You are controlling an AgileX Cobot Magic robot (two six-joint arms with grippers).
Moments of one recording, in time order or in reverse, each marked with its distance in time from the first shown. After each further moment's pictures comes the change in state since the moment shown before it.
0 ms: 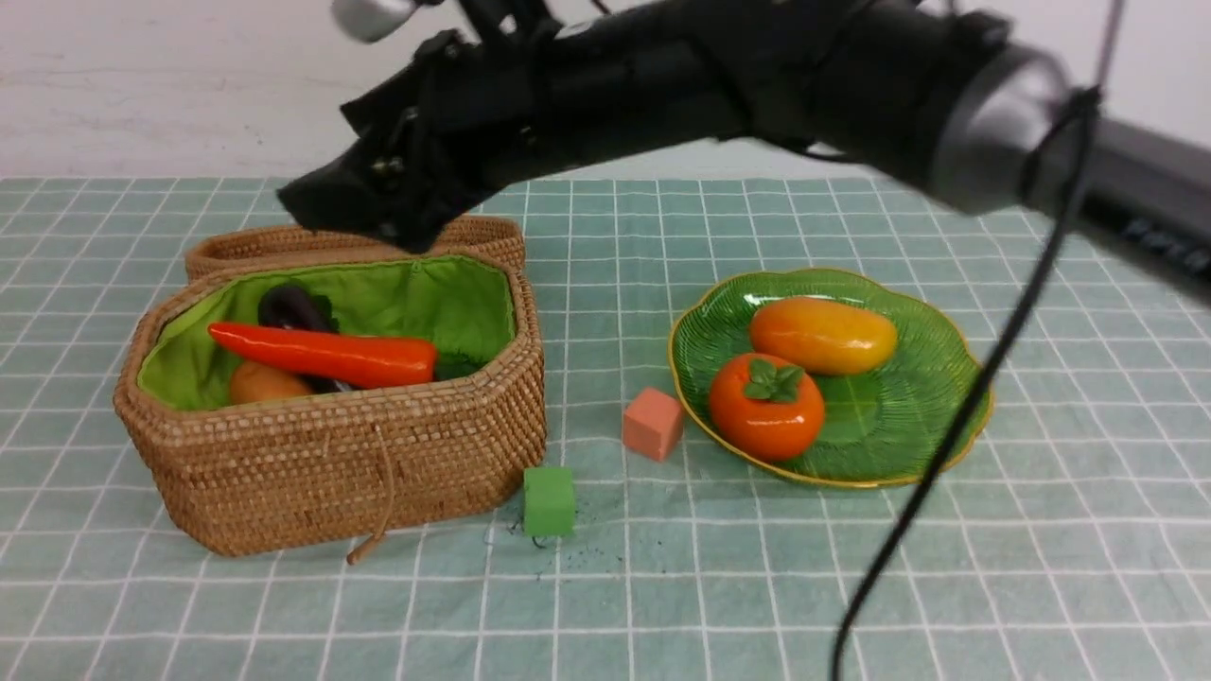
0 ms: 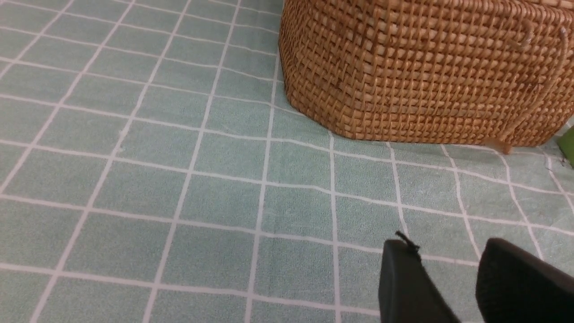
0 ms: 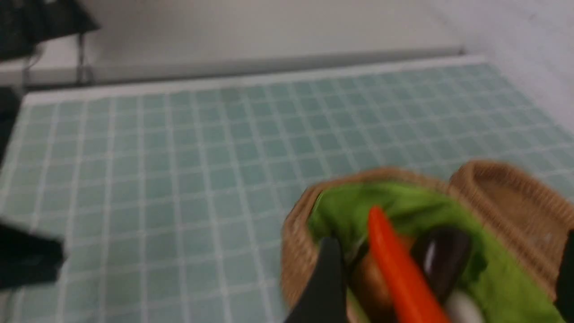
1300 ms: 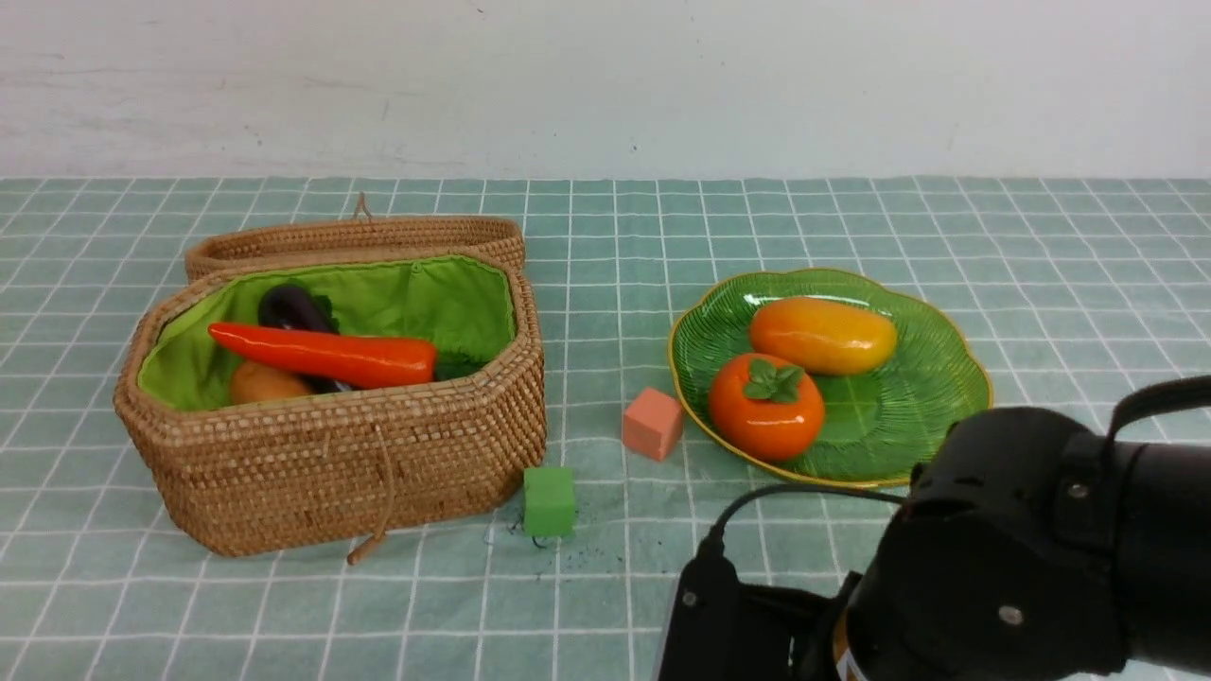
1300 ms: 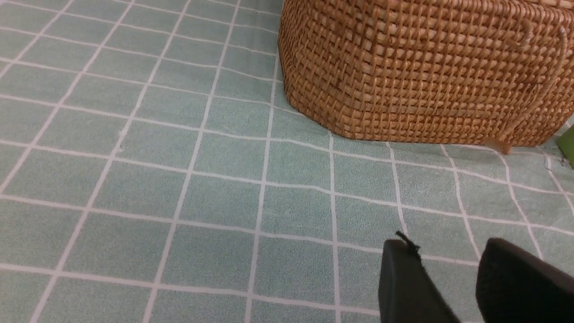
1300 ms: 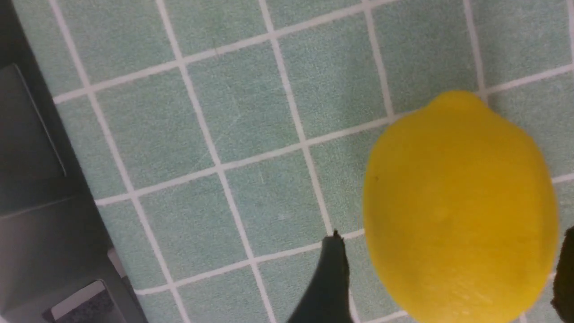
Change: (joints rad) right arm 0.273 -0.449 1.040 -0.854 0.052 0.677; left arm 0.000 0.000 0.000 0.000 0.000 0.000
